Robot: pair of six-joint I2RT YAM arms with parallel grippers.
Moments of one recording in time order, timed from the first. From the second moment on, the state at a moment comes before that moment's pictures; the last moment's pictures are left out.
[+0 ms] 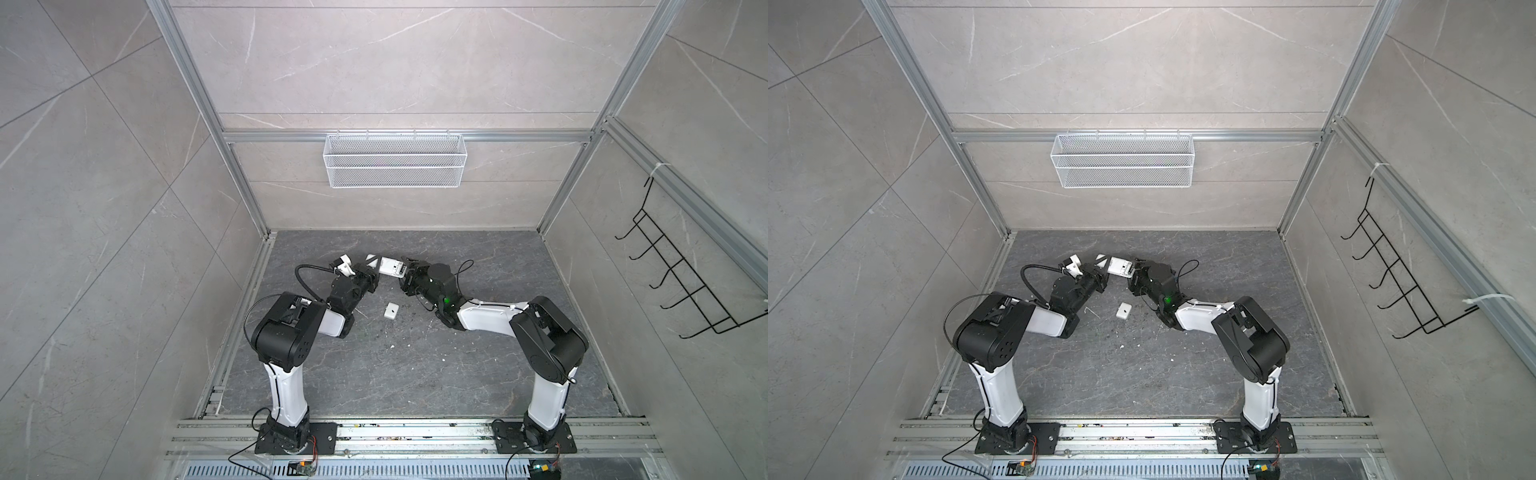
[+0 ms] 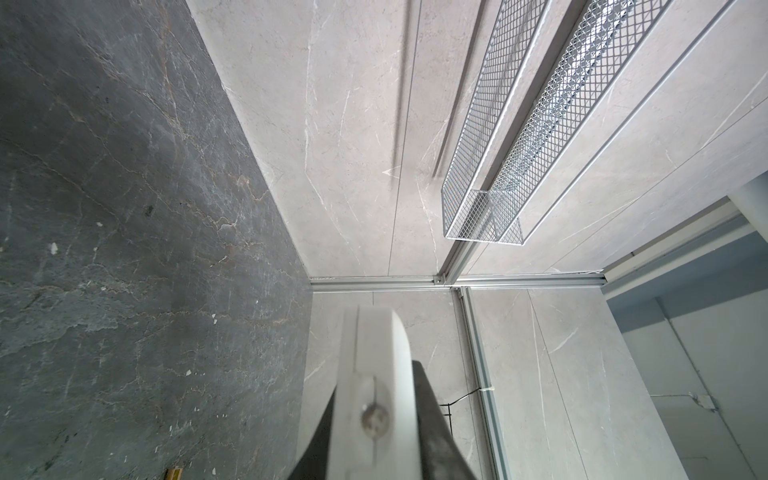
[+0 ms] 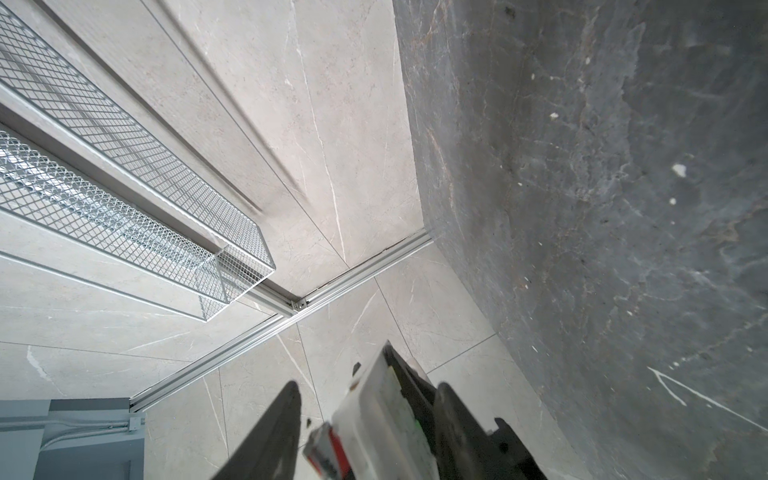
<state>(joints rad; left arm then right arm) -0.41 1.92 0.75 1.27 0.17 -1.58 0.65 1.89 1.04 0.68 0.04 2.02</state>
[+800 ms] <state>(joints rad) -0.41 1.91 0.76 1.27 0.17 -1.58 0.65 1.89 1.04 0.67 0.03 2.01</state>
